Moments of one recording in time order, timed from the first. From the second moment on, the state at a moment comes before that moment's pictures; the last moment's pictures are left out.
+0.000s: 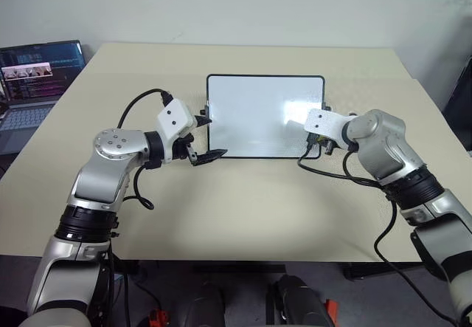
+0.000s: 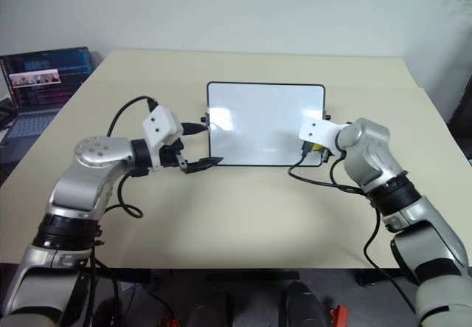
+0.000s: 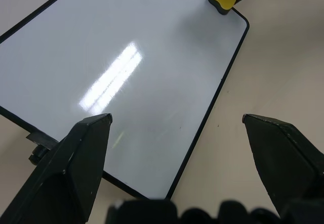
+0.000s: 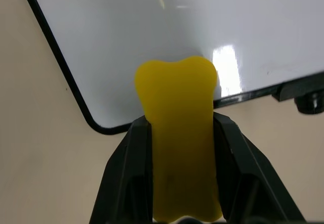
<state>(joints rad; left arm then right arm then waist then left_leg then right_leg) -0.61 0.70 -0.08 0.04 -0.22 0.34 -0.97 -0.91 -0.63 0.47 0.22 -0.45 0.67 0.93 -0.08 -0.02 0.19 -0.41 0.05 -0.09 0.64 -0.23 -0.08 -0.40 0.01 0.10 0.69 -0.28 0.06</state>
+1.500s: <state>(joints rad) -0.73 0.27 -0.35 0.16 -0.16 0.22 -1.01 -0.62 -0.71 -0.21 0.37 0.07 0.96 0.54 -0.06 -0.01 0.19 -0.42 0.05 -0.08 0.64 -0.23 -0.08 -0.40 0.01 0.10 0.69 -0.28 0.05</state>
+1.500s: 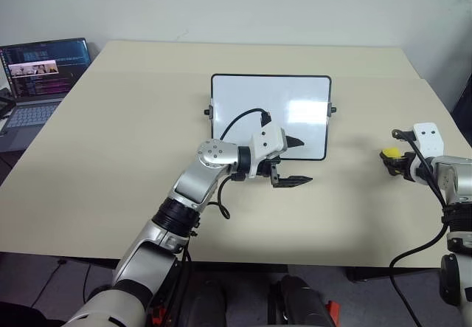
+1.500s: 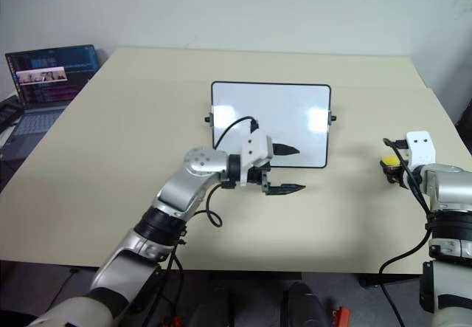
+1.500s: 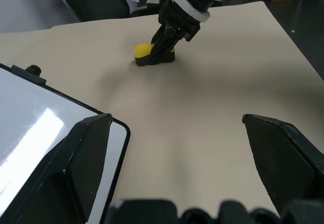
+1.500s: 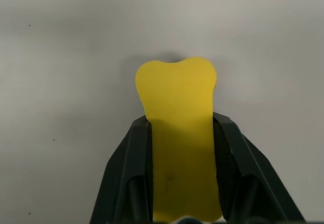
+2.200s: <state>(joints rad) -0.73 0.27 -0.34 0.16 -0.16 0.23 -1.01 -0.61 -0.72 -0.26 0.39 0.14 0.95 0.45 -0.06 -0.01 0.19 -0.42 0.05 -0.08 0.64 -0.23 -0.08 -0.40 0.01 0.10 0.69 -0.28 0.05</state>
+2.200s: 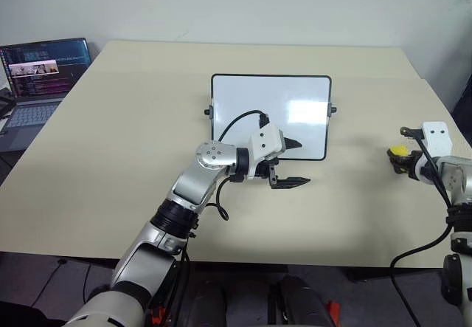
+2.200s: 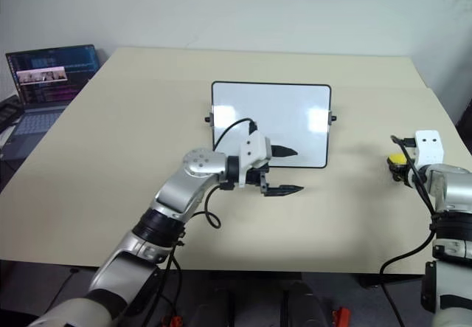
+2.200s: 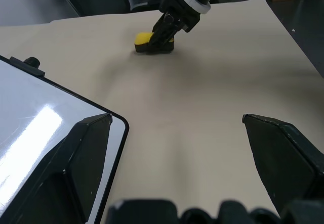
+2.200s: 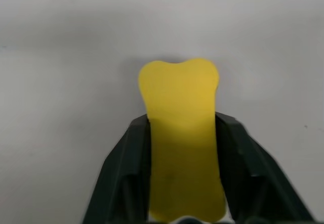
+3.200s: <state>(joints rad) -0.74 0.44 0.11 0.13 -0.26 0.26 -0.73 -0.72 -0.54 -0.32 0.23 0.21 0.69 0.31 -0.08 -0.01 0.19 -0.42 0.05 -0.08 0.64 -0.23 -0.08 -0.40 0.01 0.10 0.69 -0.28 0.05</state>
